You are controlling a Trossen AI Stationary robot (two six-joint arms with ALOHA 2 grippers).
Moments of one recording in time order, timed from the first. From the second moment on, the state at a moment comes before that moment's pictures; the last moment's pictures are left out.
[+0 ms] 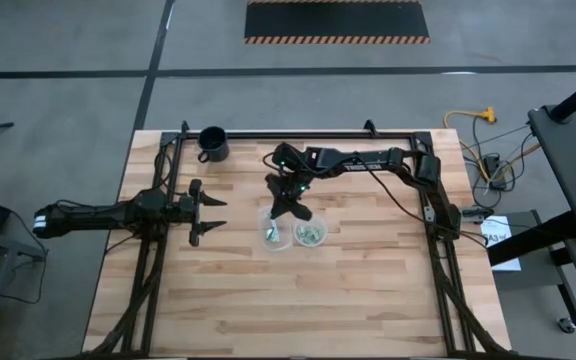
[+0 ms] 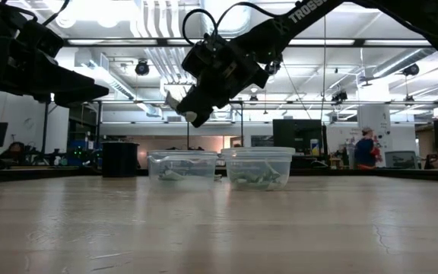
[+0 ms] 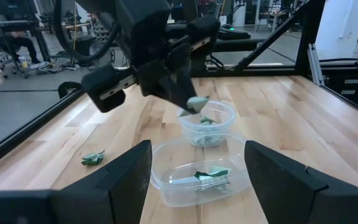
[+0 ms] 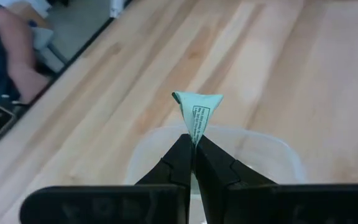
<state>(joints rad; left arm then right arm) 0.08 0.20 0.01 0.04 0.02 0.03 -0.27 2.12 1.60 -0.36 -0.84 -0.35</state>
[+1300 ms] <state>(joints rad) 0.08 0.20 0.01 0.04 0.02 0.03 -0.23 2.13 1.60 -0.36 -0.78 -0.17</state>
